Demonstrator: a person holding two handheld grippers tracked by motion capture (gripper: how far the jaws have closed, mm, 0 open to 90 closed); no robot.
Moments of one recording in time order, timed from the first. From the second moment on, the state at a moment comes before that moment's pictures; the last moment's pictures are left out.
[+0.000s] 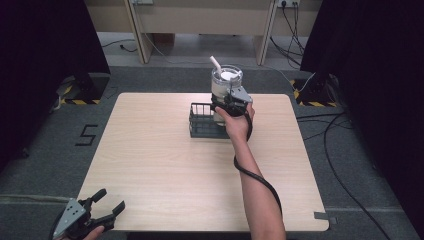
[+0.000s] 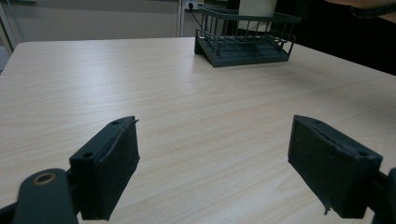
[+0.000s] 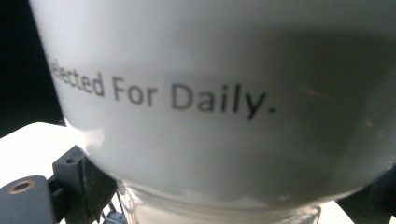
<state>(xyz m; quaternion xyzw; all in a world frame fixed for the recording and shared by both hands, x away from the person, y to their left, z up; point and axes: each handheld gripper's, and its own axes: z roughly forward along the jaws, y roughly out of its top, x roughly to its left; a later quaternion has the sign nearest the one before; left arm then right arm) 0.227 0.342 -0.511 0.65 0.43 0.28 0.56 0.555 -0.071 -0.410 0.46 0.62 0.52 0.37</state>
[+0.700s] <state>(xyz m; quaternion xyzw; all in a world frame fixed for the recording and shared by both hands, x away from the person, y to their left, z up) 0.225 0.340 -0.510 0.66 0.42 0.28 0.56 0.554 -0.069 -0.426 0.46 0.63 0.52 0.36</state>
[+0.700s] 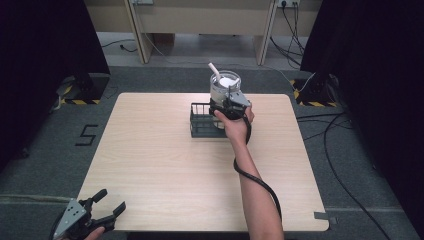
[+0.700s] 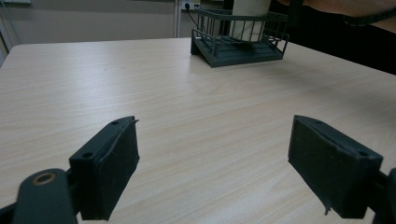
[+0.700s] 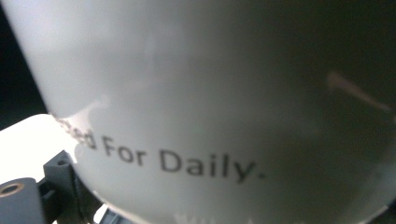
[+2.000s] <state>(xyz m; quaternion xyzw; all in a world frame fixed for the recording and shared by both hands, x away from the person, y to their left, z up) 0.224 0.339 -0.509 0.66 0.42 0.29 0.56 0.509 -0.084 -0.432 0.44 0.63 0.52 0.37</state>
